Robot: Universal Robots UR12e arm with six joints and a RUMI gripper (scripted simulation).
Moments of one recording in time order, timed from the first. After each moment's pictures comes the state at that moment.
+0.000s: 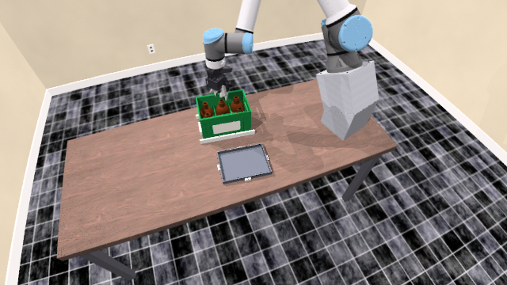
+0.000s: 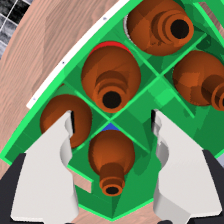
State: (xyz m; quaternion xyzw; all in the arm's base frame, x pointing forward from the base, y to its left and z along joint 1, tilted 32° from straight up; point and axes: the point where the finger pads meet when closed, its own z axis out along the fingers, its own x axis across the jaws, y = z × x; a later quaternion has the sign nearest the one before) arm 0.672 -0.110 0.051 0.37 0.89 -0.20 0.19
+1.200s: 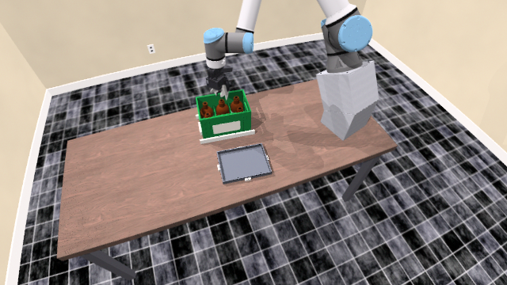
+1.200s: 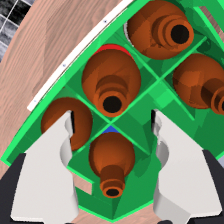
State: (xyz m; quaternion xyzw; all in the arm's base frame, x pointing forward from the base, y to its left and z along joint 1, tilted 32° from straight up) arm 0.669 -0.113 0.052 0.37 0.89 -0.20 0.19
